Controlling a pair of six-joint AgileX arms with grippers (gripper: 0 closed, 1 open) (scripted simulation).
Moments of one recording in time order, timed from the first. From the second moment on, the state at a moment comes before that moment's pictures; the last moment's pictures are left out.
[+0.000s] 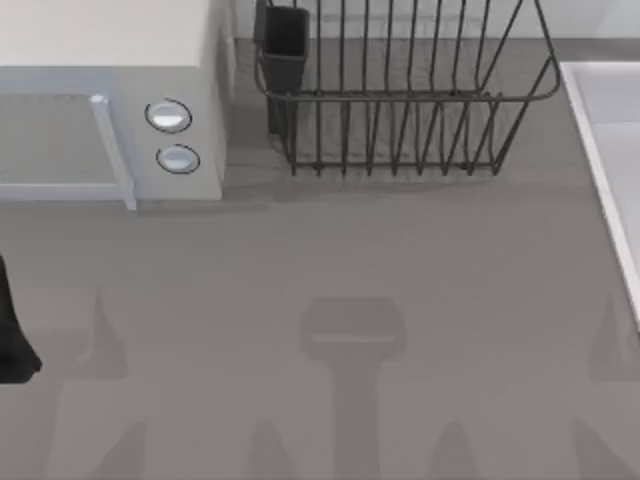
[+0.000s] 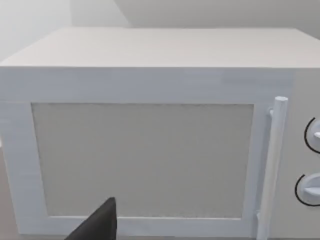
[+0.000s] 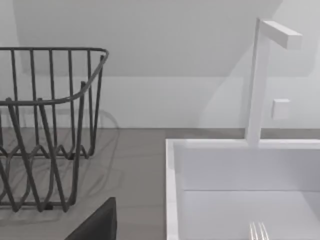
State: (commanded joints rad) left arm 0.00 0.00 0.00 0.00 0.00 0.00; right arm 0.00 0.00 0.00 0.00 0.00 0.00
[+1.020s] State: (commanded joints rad) left arm 0.00 0.00 0.00 0.00 0.00 0.00; right arm -0.05 0.59 0.52 -0.31 0.00 -0.06
